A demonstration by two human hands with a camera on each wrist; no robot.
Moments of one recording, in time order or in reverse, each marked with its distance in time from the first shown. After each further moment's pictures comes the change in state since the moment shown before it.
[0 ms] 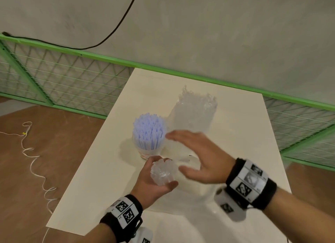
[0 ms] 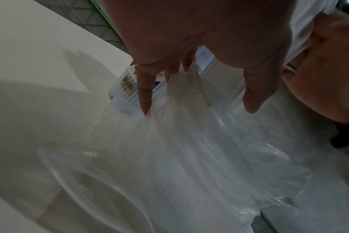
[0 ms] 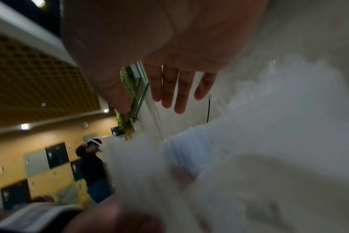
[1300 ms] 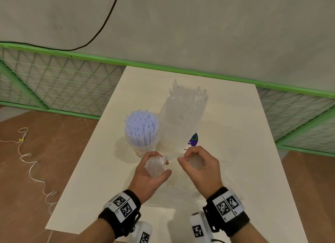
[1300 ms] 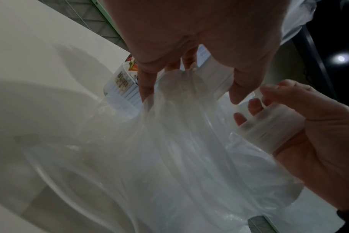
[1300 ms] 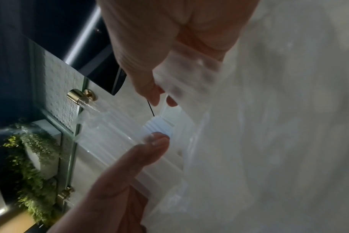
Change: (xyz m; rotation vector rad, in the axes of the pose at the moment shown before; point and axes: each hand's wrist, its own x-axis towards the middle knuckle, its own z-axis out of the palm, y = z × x) left_hand -0.003 0.017 0.010 0.111 0.040 0.048; right_hand -0.045 -0.004 0.085 0.563 0.773 0.506
